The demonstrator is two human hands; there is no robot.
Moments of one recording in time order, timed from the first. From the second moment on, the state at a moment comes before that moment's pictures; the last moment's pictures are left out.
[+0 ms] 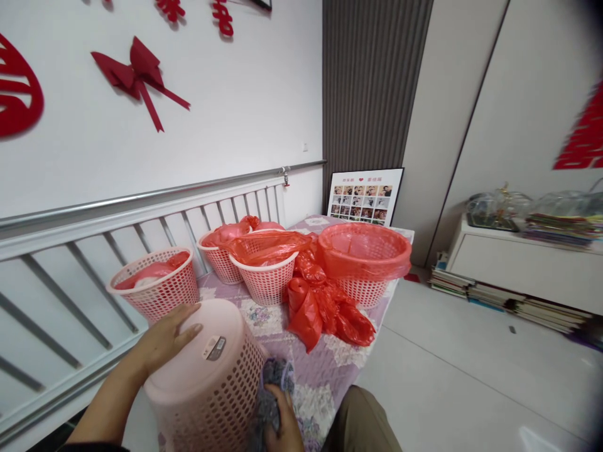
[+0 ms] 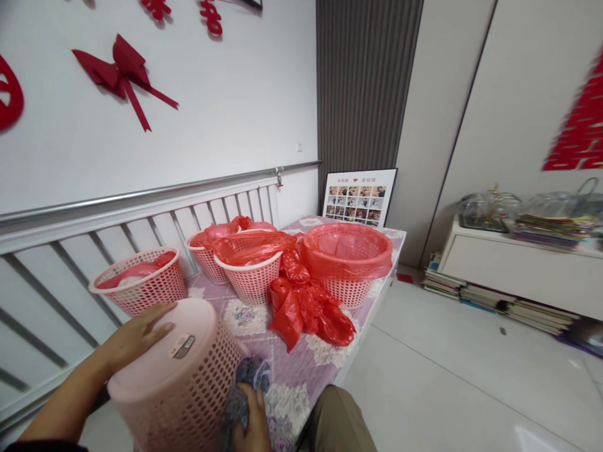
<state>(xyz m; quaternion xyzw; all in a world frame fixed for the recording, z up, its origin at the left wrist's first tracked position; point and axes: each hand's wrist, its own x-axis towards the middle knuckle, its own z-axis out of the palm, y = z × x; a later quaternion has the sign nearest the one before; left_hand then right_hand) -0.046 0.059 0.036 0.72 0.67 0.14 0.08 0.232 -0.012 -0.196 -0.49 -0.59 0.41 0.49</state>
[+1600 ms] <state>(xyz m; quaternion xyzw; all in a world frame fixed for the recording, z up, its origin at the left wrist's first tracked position) -0.036 0.058 0.031 0.69 0.69 0.20 0.06 0.230 0.027 -0.133 -0.42 -0.55 0.45 0.57</state>
